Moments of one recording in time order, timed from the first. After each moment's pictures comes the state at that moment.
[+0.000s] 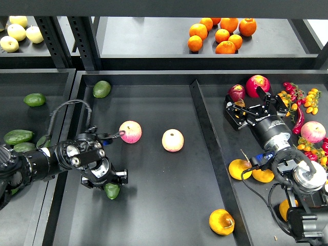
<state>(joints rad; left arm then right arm) -0.93 0.02 0.28 -0.46 0.48 -0.49 0.49 0.19 0.02 1.48 1.26 0.22 0.03 -0.26</state>
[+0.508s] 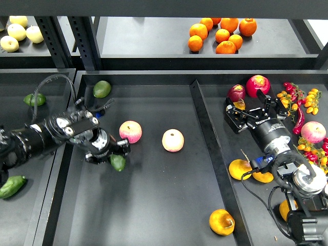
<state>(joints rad) -1.07 0.08 0.26 -0.48 0.36 -0.49 0.49 0.18 0.02 1.47 1.26 0.22 0.04 -0.26</state>
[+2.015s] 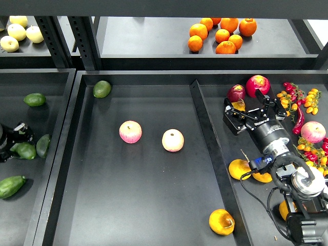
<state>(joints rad) -0.89 0.63 0.01 -0.54 0.36 -0.49 0.49 0.17 0.02 1.46 1.26 0.22 0.09 -0.26</state>
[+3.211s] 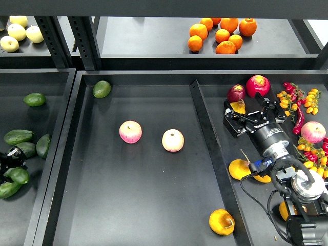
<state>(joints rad) -0.73 0.62 -0.16 -0.52 0.47 -0.49 0.49 0.15 0.02 1.46 1.26 0.22 0.10 -0.26</state>
